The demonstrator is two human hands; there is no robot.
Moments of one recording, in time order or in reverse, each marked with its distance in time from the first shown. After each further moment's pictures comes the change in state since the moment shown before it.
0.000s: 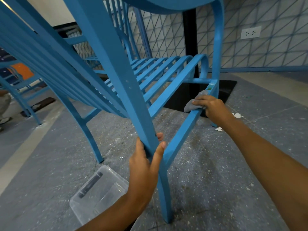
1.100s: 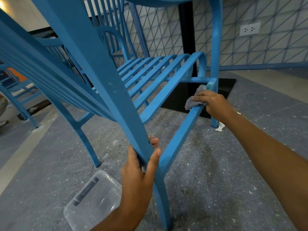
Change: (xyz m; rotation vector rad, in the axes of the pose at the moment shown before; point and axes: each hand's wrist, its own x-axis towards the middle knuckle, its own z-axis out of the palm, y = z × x) left_hand 0.002 -0.003 0.003 0.012 0.015 0.011; right_hand 0.016 0.019 -0.001 0.006 0.001 -0.002
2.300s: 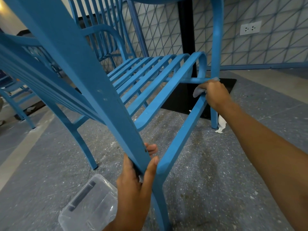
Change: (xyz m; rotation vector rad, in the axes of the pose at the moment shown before) left_hand 0.002 -0.013 0.002 0.004 0.029 0.079; right_hand 0.045 0.001 -0.013 -0.117 -0.115 0.370
